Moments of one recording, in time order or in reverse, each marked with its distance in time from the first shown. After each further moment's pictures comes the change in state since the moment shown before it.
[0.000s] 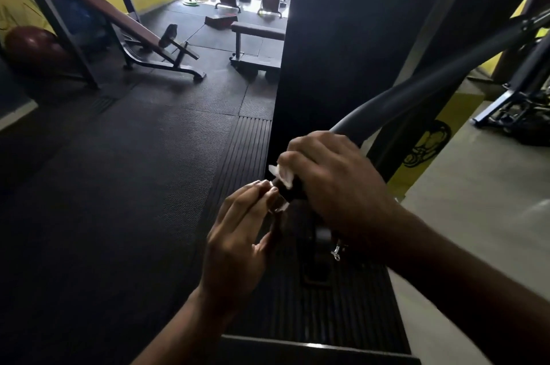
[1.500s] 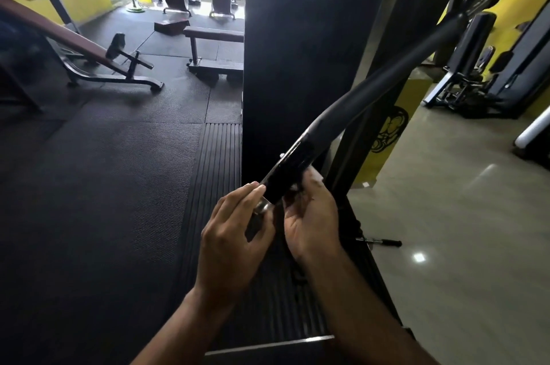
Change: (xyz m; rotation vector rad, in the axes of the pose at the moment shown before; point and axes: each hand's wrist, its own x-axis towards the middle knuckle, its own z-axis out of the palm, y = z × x) left_hand 0.011 -0.020 0.012 -0.143 -0.170 -0.137; right_hand 0.001 -0.048 0.073 2.082 0.918 1.412
